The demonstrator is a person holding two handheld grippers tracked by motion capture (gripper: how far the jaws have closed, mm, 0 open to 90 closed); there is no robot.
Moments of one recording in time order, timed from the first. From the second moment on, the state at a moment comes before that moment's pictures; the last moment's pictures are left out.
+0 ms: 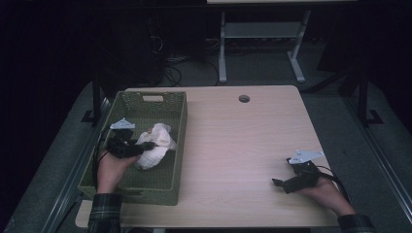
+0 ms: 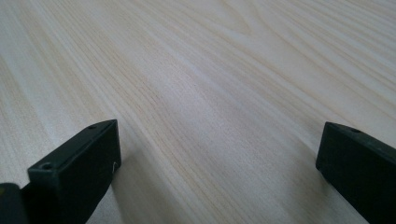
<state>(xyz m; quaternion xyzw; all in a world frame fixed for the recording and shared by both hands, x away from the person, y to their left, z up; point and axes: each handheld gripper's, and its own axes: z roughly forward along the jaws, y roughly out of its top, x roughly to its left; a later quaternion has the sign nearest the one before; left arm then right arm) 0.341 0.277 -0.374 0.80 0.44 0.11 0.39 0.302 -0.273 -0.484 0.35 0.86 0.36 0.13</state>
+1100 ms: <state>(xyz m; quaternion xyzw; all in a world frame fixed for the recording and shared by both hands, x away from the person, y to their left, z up) 0.341 0.235 -0.296 0.78 0.36 0.11 0.49 0.302 -0.273 -0.484 0.35 0.86 0.36 0.13</state>
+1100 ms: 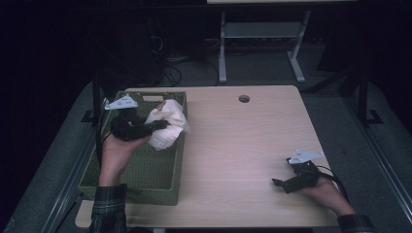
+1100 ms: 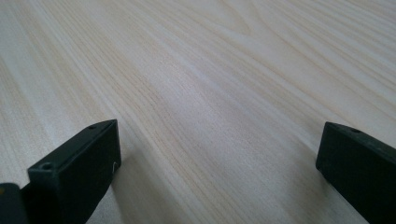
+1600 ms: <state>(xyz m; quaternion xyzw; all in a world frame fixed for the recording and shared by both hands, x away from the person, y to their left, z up) 0.339 0.188 -0.288 0.80 0.32 0.09 0.50 0.302 -0.273 -0.484 0.35 0.86 0.36 0.13</state>
